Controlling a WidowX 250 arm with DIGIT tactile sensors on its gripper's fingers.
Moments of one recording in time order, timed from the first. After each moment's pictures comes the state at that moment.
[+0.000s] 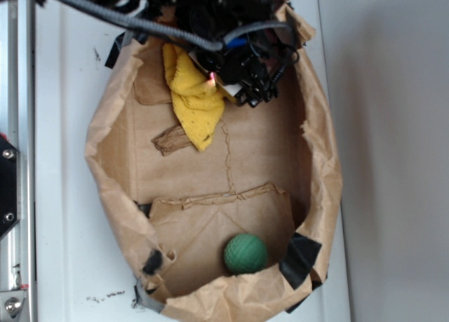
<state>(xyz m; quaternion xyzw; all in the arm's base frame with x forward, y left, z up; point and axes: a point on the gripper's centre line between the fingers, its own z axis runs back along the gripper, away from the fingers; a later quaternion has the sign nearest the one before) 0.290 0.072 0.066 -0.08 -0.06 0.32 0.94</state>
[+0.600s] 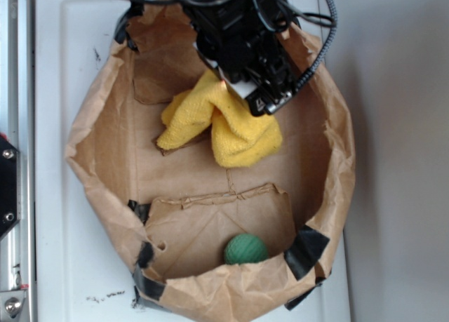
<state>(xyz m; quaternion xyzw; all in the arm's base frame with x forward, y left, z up) 0.285 0.044 0.145 -0.14 -0.09 0.24 0.96</state>
